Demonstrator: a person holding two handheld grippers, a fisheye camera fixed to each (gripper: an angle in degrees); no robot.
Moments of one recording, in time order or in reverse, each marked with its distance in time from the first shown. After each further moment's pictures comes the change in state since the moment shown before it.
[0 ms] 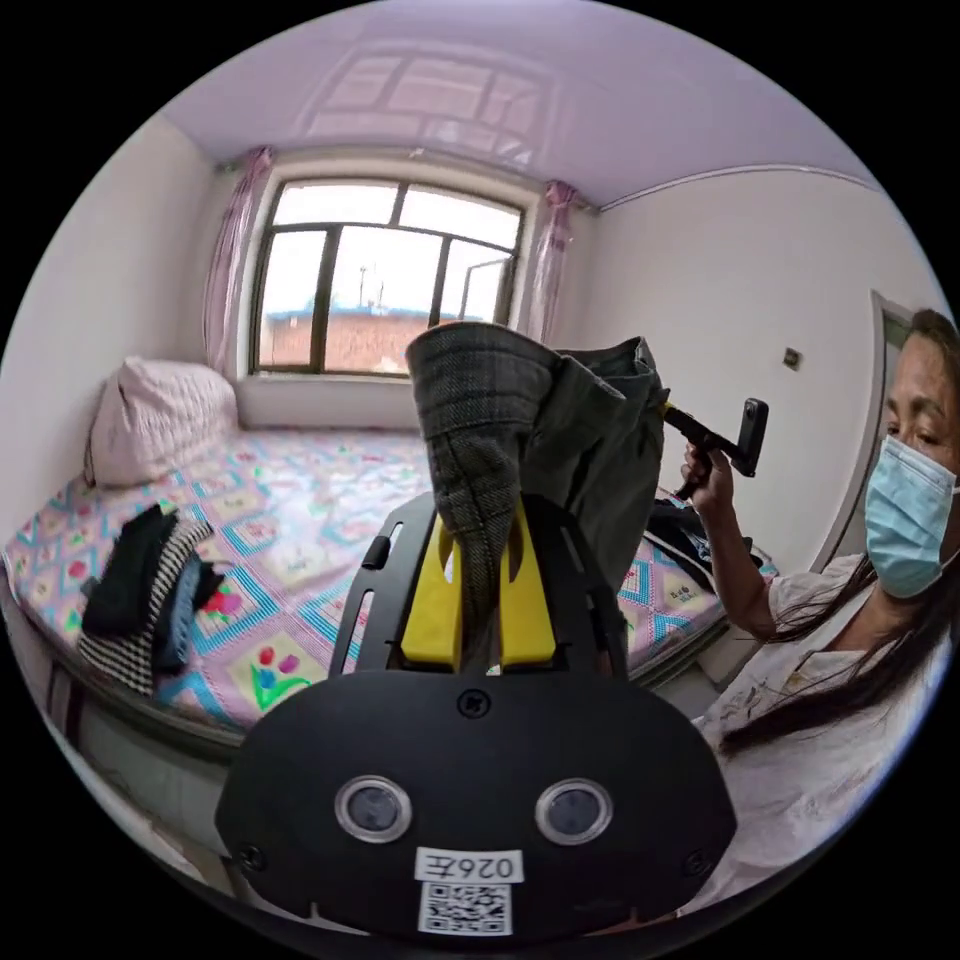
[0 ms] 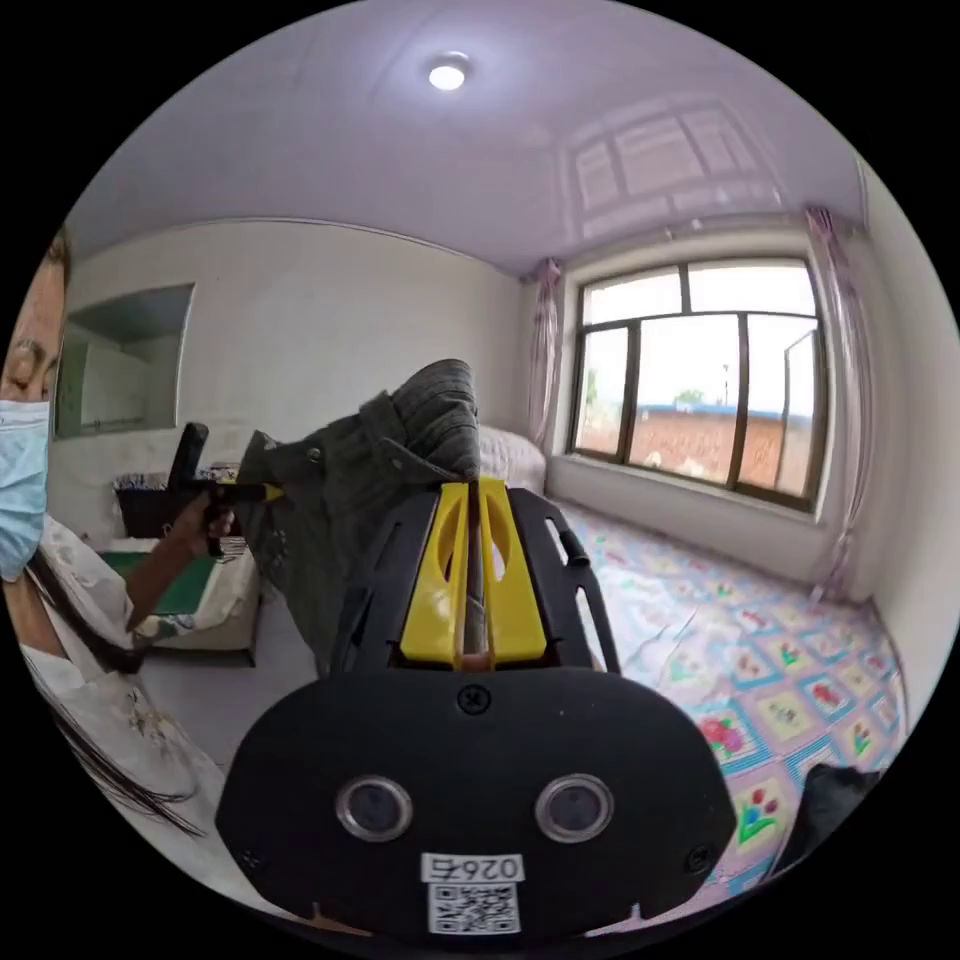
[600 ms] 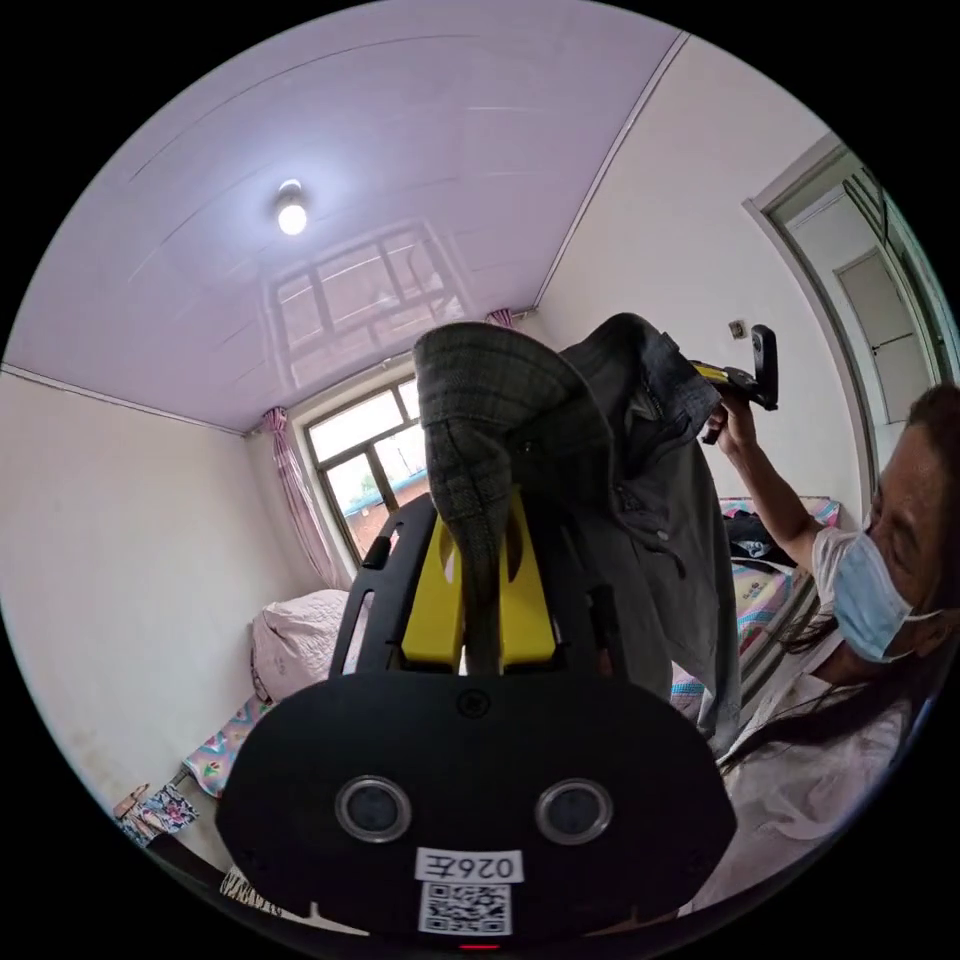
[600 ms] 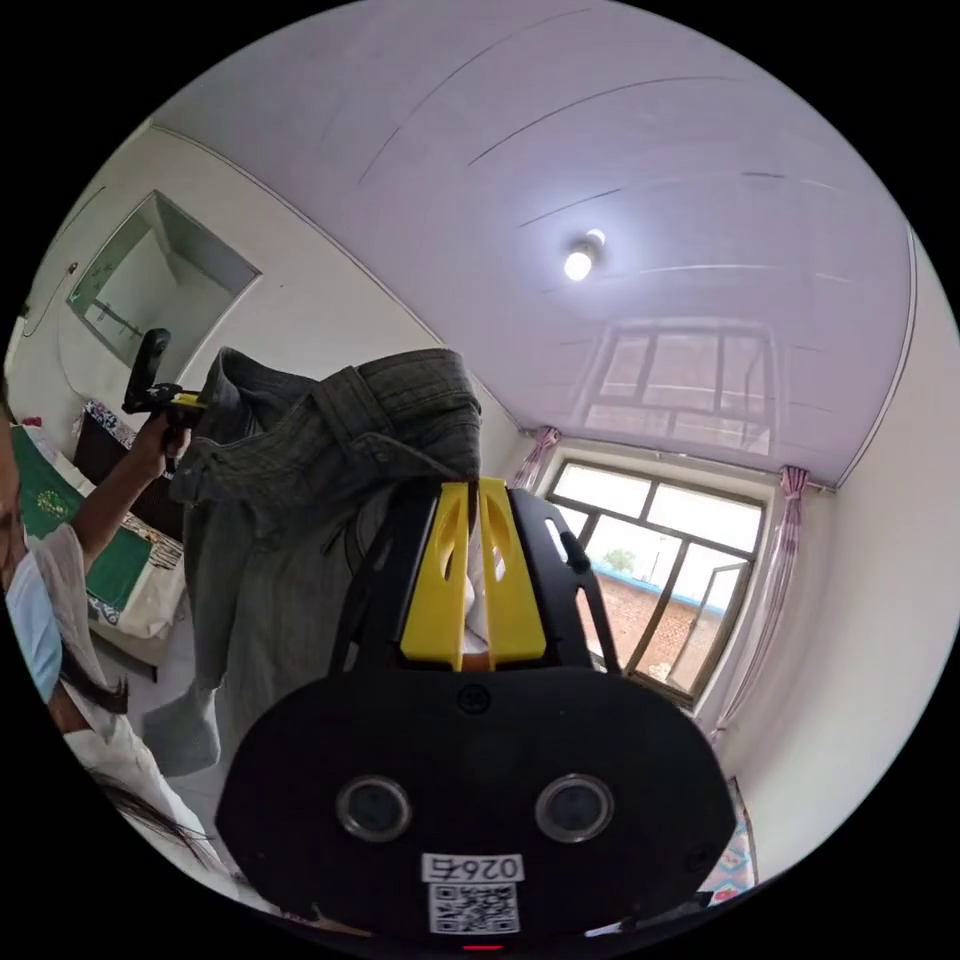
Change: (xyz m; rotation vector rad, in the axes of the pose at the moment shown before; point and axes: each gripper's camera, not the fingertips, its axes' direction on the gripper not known) left arm 0.244 0.056 -0.385 0.340 -0.308 0.475; right arm -0.395 -0.350 -0.244 0.339 0.244 -0.421
